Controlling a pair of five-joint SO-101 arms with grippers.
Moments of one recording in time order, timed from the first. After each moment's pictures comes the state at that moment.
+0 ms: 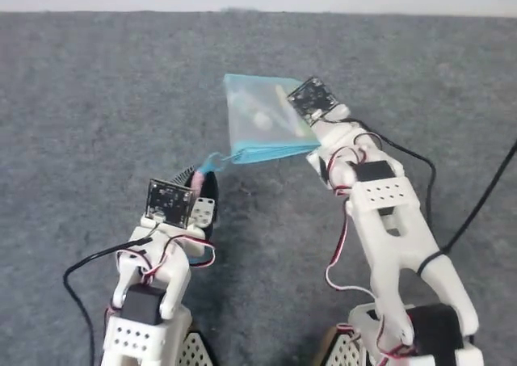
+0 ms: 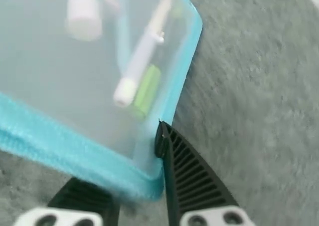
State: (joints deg) left arm 4.9 -102.9 96.9 40.6 0.6; right arm -9.4 -17.1 43.2 32.6 27.5
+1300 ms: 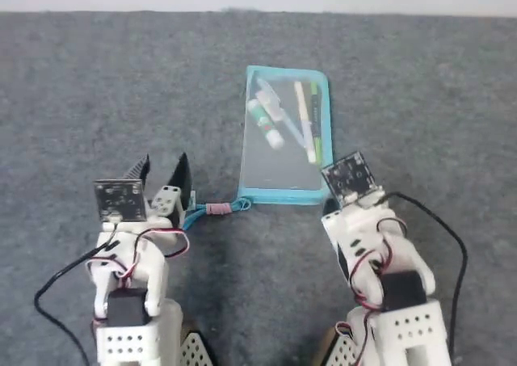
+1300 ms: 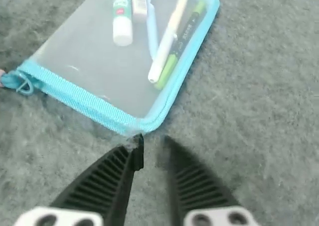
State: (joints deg) left arm -9.1 -103.0 92.4 41.7 4.7; right arm -14.4 -83.1 77.6 53.8 16.9
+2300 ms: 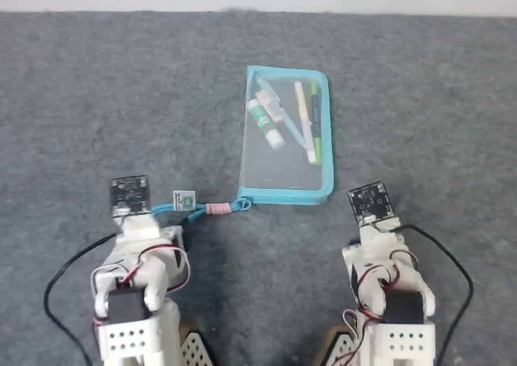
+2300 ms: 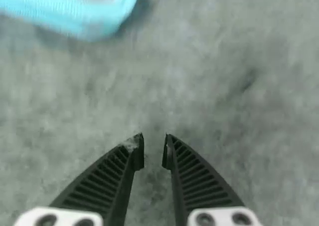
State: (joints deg) left arm -14.2 -103.0 97.0 71.2 7.2; right arm -1.9 -103.2 95.3 73.0 16.9
